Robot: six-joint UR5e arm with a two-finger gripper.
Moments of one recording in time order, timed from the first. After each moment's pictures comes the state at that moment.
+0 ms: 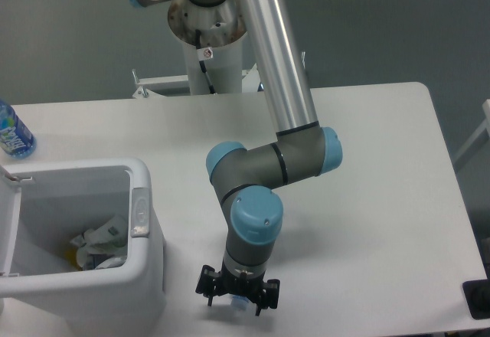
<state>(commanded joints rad) 2.29 -2.34 -1.37 -0.79 1.39 0.49</state>
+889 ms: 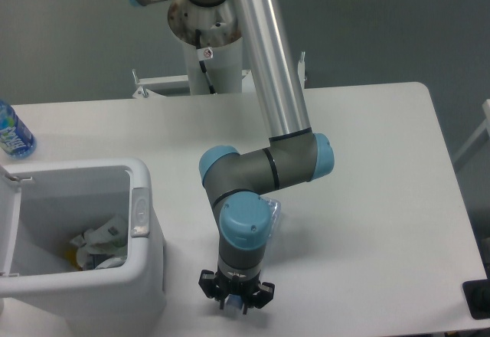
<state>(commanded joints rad) 2.28 -2.32 -1.37 -0.79 1.43 0.49</state>
